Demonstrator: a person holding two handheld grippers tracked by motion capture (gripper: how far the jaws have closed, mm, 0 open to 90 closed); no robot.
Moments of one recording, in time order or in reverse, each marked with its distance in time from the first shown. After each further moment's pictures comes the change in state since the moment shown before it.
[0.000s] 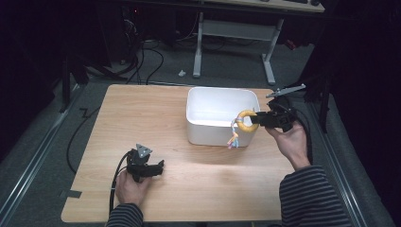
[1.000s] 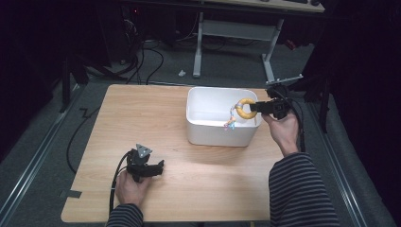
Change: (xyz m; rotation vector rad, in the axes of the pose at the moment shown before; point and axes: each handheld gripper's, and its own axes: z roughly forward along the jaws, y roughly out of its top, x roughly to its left) left arm 0.000 0.000 0.000 0.000 0.000 0.000; right arm -0.026 0.023 0.026 -0.025 -0.058 0.155
